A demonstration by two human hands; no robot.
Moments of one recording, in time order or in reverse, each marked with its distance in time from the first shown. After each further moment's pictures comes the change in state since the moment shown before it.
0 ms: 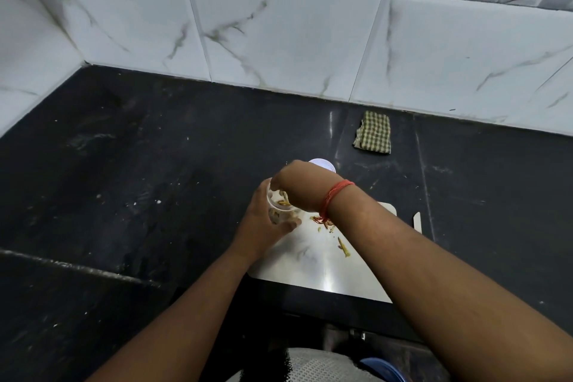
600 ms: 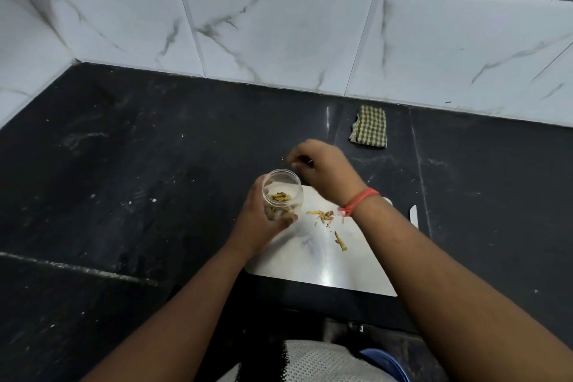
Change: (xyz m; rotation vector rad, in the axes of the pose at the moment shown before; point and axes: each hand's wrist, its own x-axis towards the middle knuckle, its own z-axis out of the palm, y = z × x) left_hand 0.000 -0.002 0.000 -0.019 0.010 0.022; right_hand -0.029 0.031 0.018 0.642 0.516 0.223
